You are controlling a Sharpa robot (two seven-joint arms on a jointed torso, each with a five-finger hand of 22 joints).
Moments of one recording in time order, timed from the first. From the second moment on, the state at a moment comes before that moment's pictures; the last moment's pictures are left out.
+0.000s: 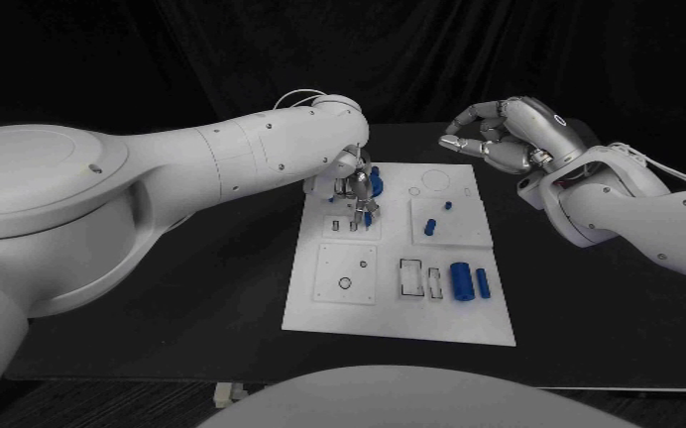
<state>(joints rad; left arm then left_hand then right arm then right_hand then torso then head) 1.36 -0.24 -0.21 0.98 -0.89 0.53 -0.65 1.19 0.13 -0.06 0.14 0.23 1.06 0.07 0.17 0.39 1.47 0.00 1.57 1.31 1.47 -0.05 1.57 1.31 0.04 1.47 0.07 1.51 1.31 1.29 -0.94 -0.21 1.55 -1.26 -0.73 0.31 1.21 0.12 -0.22 0.29 0.35 0.81 0.12 0.52 0.22 1.47 0.06 1.57 1.31 1.47 -0.01 1.57 1.31 0.01 1.47 0.10 1.57 1.31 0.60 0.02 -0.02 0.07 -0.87</state>
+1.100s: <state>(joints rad) 1.36 -0.24 -0.21 0.96 -0.89 0.53 -0.64 1.20 0.13 -0.01 0.10 0.29 1.08 0.06 0.18 0.45 1.47 -0.01 1.57 1.31 1.47 -0.06 1.57 1.31 0.04 1.47 0.05 1.50 1.31 1.29 -0.94 -0.21 1.55 -1.26 -0.73 0.31 1.21 0.12 -0.23 0.29 0.34 0.82 0.12 0.52 0.21 1.47 0.06 1.57 1.31 1.47 -0.01 1.57 1.31 0.01 1.47 0.10 1.57 1.31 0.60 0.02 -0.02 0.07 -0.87</state>
